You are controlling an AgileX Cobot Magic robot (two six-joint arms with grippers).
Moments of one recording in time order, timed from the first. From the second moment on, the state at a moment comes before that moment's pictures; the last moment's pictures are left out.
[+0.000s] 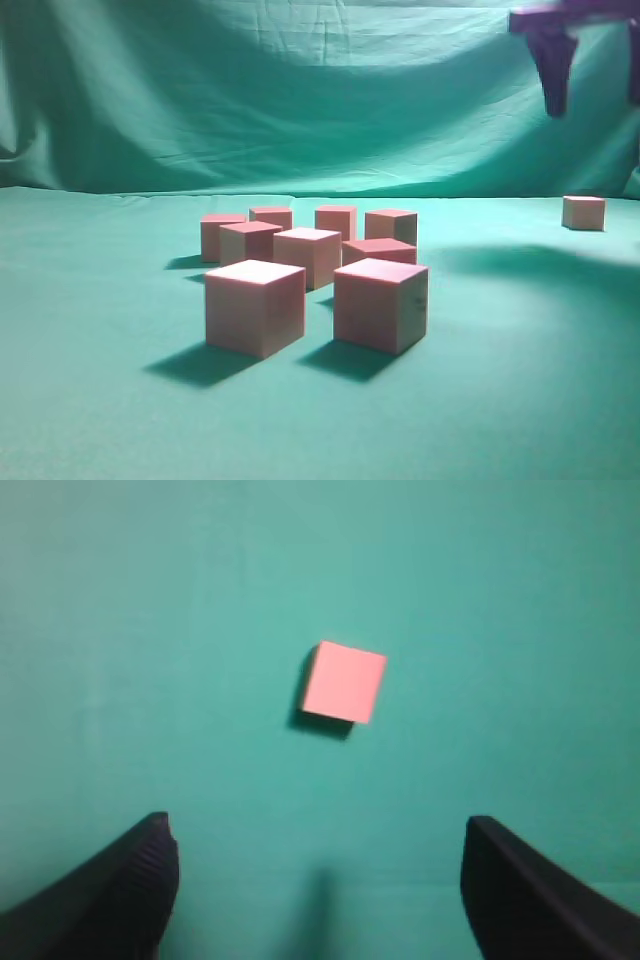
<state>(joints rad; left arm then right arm) -0.01 -0.01 0.02 -0.12 0.36 -0.08 0.24 1.99 -1.81 -0.15 1.18 0.10</state>
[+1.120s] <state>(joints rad) -0.01 -0.01 0.02 -0.12 0.36 -0.08 0.15 2.23 -1.81 -0.11 0.90 0.20</state>
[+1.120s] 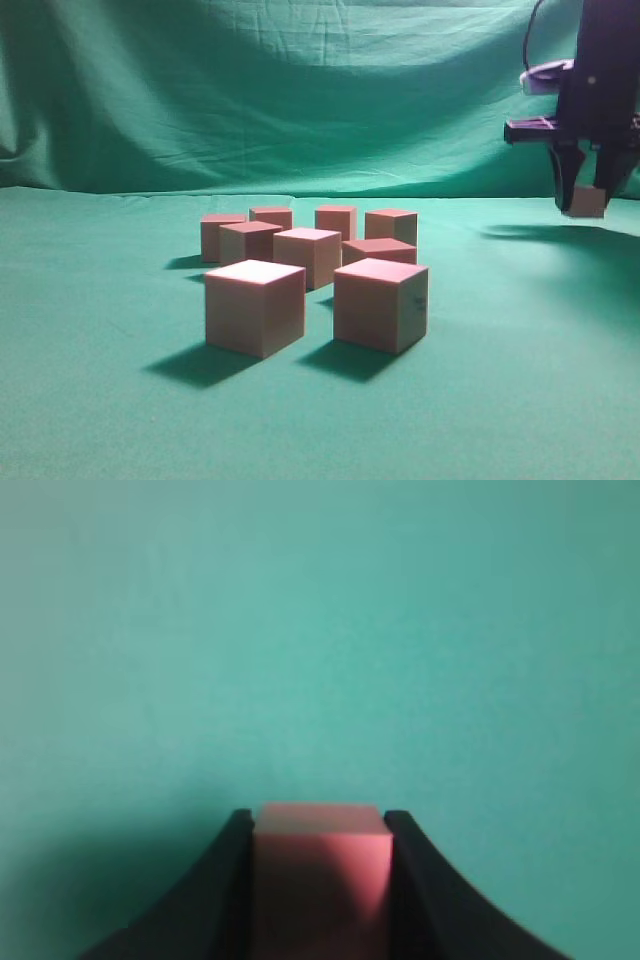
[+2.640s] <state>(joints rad) -0.01 -0.01 0.02 -0.12 0.36 -0.08 1.03 1.89 -1.48 0.01 0.96 0.07</state>
